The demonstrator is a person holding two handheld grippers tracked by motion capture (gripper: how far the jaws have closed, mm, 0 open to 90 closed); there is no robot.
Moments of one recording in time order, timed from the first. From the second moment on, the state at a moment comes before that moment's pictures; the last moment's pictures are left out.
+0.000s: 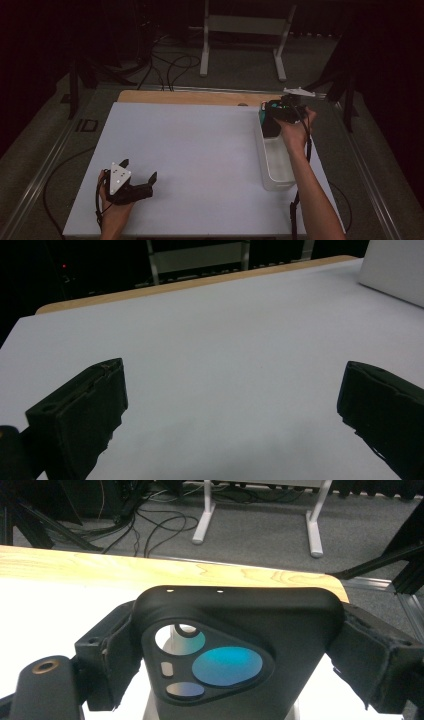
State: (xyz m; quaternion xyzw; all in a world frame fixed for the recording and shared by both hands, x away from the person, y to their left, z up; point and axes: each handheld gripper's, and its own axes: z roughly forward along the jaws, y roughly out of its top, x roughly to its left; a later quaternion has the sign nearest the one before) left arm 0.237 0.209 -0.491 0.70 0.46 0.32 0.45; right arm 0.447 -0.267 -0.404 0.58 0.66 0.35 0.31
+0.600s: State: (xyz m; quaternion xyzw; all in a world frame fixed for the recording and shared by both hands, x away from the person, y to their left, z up) left arm 0.237 0.208 -0.491 0.70 0.46 0.32 0.45; right arm 0.454 -0.266 -0.419 0.59 0.66 0.34 0.31
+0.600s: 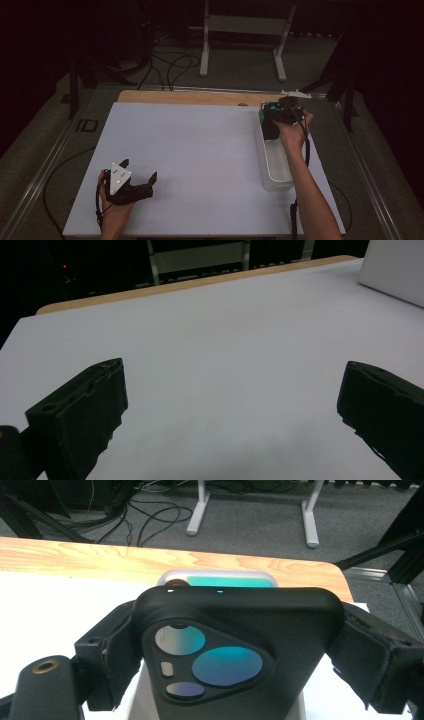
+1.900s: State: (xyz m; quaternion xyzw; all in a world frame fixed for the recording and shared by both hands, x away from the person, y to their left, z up) left arm 0.237 0.206 -0.492 0.70 0.45 0.31 0.45; right arm 0.470 -0.258 -0.436 0.59 0.67 0.34 0.30
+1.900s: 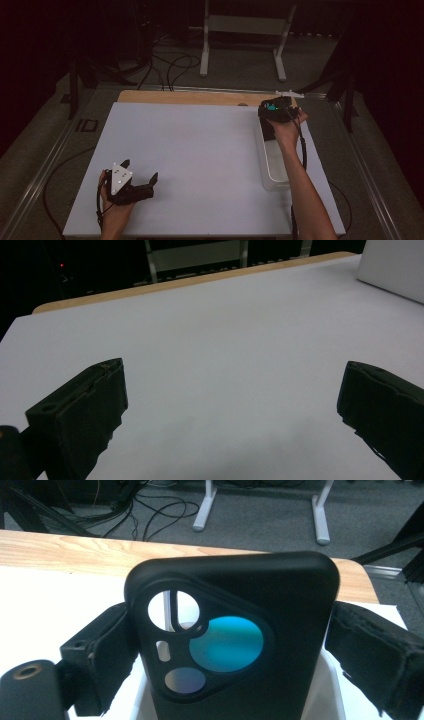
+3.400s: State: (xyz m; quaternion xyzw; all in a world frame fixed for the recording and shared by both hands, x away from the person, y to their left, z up) left arm 0.235 0.206 -0.489 0.71 0.44 0.31 0.46; right arm 0.353 -0.237 -0.408 0.45 0.75 0.43 0.24
